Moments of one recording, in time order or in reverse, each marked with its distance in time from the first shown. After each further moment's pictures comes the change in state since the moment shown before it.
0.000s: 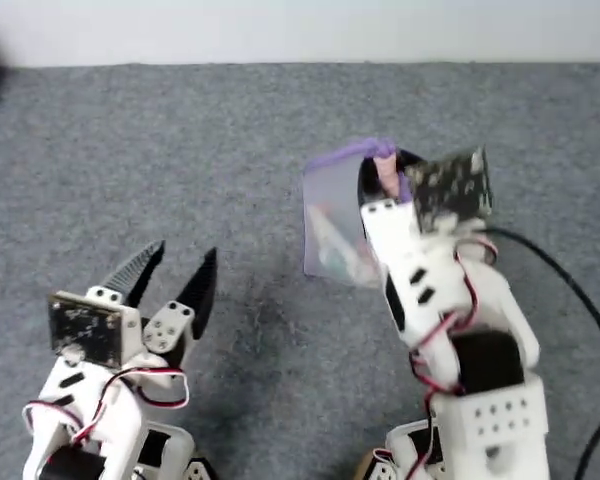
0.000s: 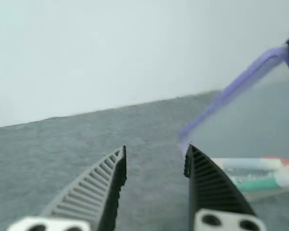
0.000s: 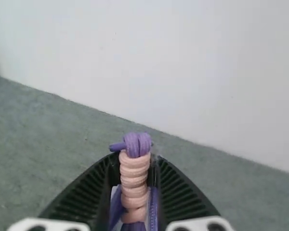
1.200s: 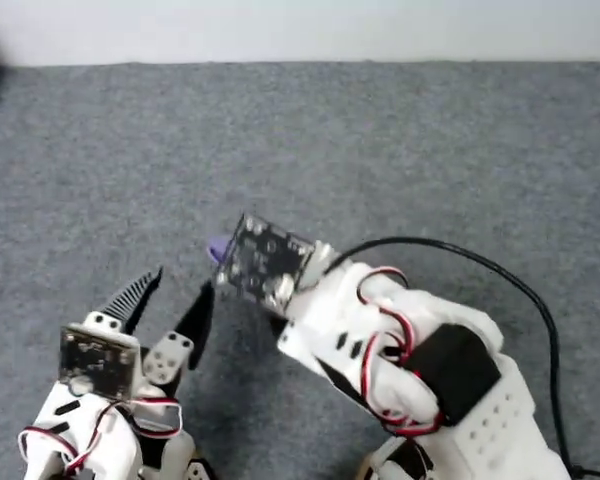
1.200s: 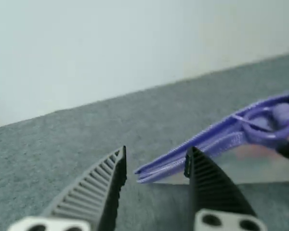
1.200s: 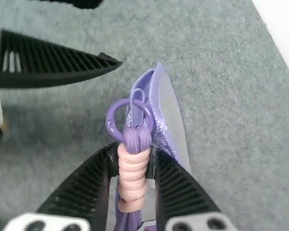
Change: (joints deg) left arm 2.7 -7.3 0.0 11.6 -6.4; right arm -28.7 10.4 -22.5 47.2 19.7
